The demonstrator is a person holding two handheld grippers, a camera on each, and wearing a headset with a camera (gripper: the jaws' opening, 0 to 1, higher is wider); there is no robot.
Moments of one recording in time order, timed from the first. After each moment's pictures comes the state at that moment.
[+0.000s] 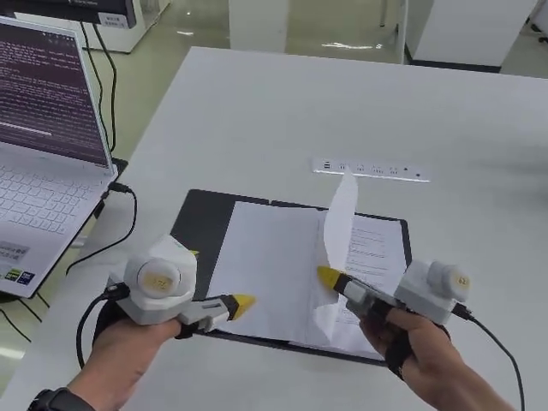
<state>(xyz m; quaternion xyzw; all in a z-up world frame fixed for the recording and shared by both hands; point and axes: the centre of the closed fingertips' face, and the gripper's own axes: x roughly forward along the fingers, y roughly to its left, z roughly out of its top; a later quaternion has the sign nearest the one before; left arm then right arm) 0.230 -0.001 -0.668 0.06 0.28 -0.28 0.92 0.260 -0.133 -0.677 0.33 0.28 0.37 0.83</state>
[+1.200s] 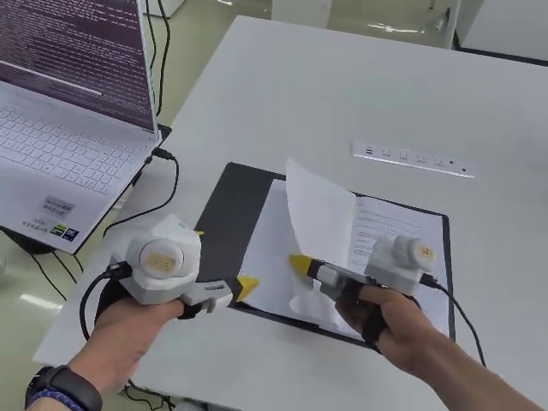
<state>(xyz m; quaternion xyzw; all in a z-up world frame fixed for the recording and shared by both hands) 0.212 0.044 -0.674 0.05 0.28 -0.25 0.92 0.247 -0.035 -0.712 0.29 0.36 0.44 0.77</state>
